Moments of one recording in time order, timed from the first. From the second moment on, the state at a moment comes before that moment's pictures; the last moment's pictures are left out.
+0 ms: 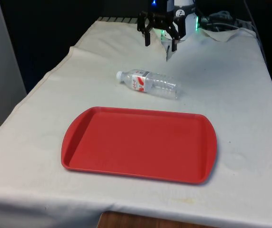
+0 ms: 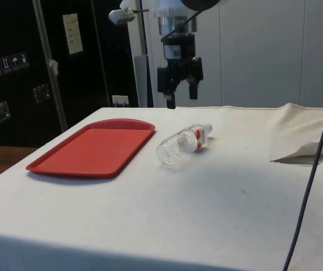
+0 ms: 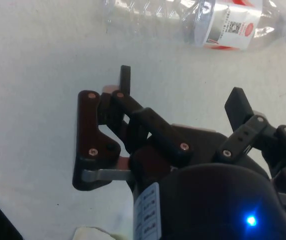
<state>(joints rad) 0.09 -0.05 -0.19 -2.52 -0.01 2.49 0.29</state>
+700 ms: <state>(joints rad) 0.09 -0.05 -0.19 -2.52 -0.01 2.49 0.38</state>
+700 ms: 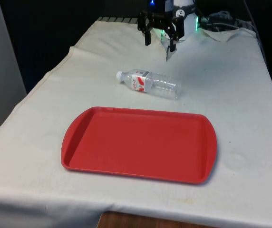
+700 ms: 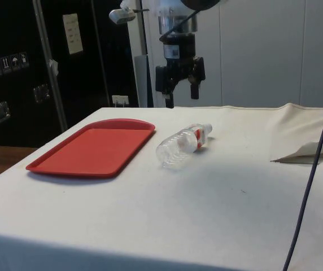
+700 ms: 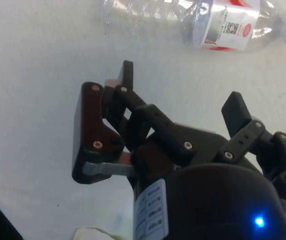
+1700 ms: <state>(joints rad) 0.09 -0.03 -0.19 -2.52 -0.01 2.51 0.53</state>
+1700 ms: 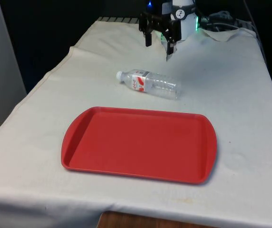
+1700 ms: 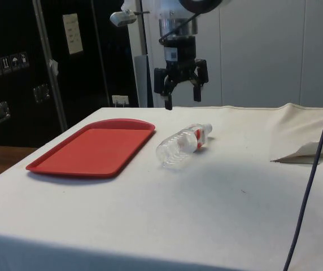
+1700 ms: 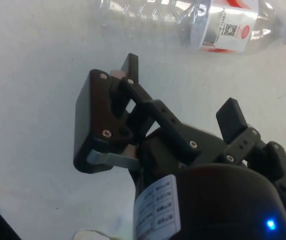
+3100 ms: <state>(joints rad) 0.09 0.01 -0.21 -2.52 0.00 2.52 0.73</state>
